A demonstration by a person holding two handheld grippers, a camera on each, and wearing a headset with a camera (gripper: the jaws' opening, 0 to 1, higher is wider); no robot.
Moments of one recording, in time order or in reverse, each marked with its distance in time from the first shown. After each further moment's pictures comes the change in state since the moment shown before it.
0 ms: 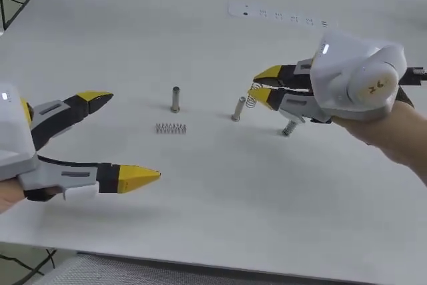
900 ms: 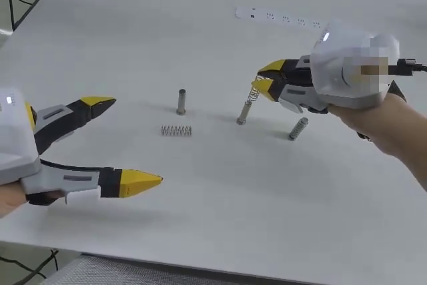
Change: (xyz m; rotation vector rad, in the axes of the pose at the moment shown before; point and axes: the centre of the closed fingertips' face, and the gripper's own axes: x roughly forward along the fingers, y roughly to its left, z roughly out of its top) left arm -0.002 0.002 -0.006 -0.009 0.023 0.013; right arm 0.016 -0.017 -0.007 0.096 -0.001 -0.021
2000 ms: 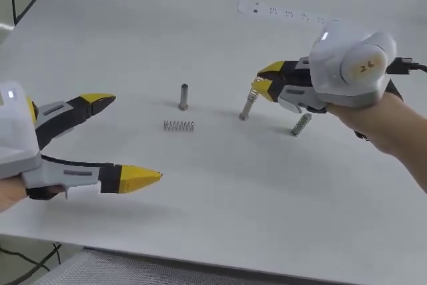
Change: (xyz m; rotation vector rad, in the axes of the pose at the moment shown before) left arm -0.002 0.002 -0.006 -0.016 0.020 0.005; right arm 0.009 0.008 -0.011 0.034 0.016 0.025
